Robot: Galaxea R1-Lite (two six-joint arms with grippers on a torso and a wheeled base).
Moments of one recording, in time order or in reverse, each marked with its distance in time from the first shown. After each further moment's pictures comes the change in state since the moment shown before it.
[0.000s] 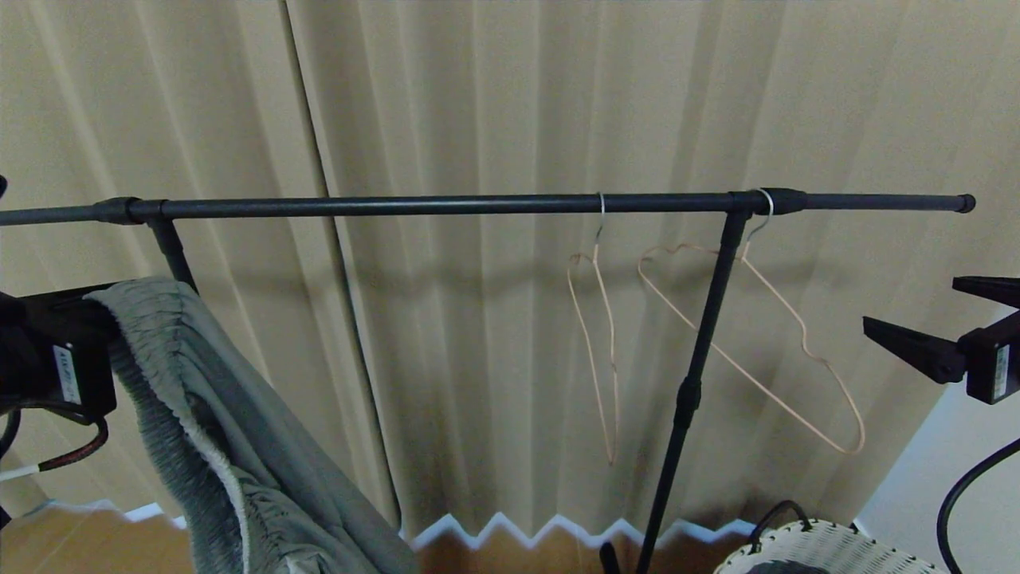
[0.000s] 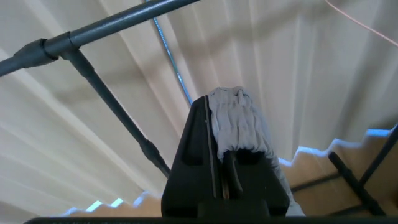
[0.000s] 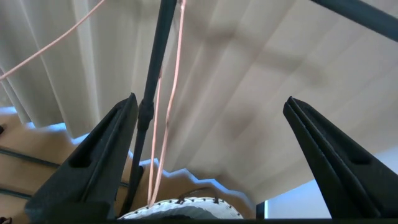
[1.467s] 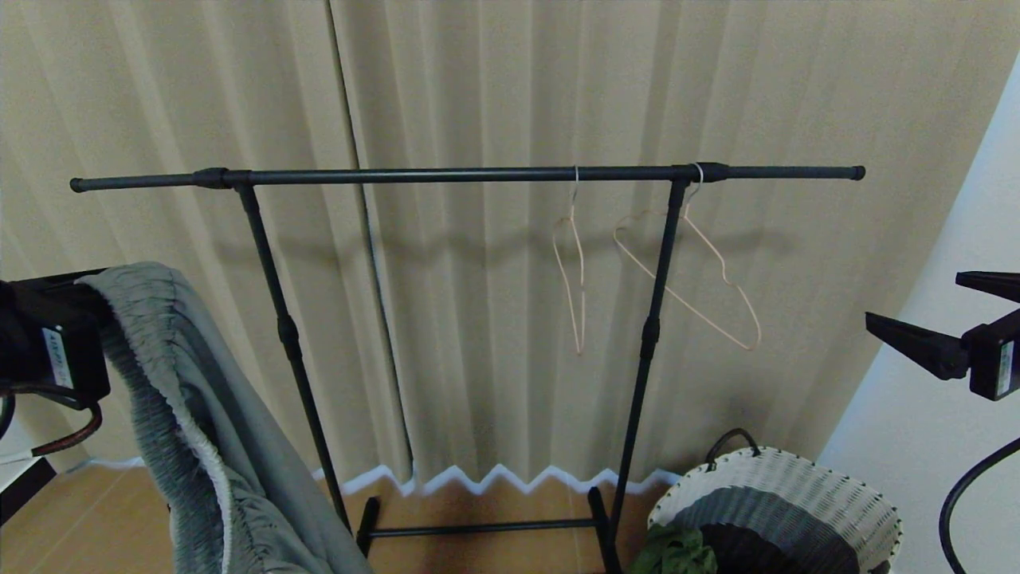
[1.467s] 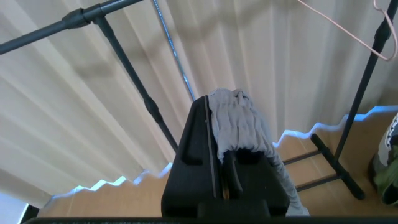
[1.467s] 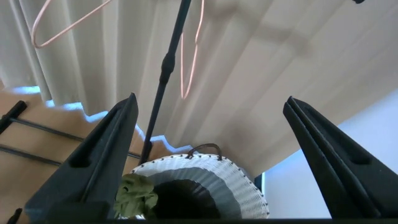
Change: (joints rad) left arm 0.002 -0.004 -0.027 0.002 0.000 -0.003; right arm 0.000 -0.005 -0.007 -0.002 0.000 -0.002
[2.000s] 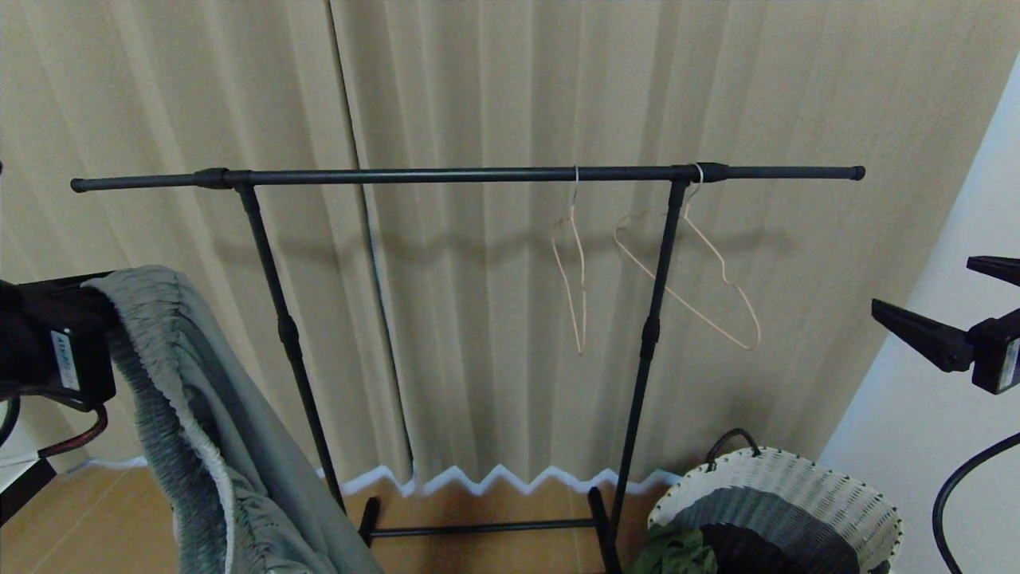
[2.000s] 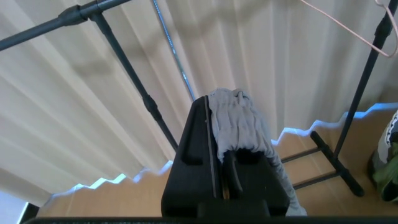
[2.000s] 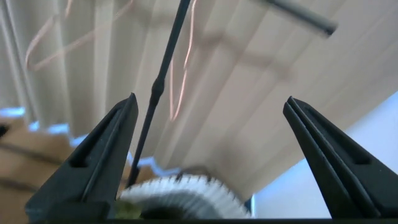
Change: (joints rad) left arm 0.000 0.006 0.003 0.000 -0.001 0.001; right arm 0.000 -0.014 0.060 -0.126 0.001 -0.018
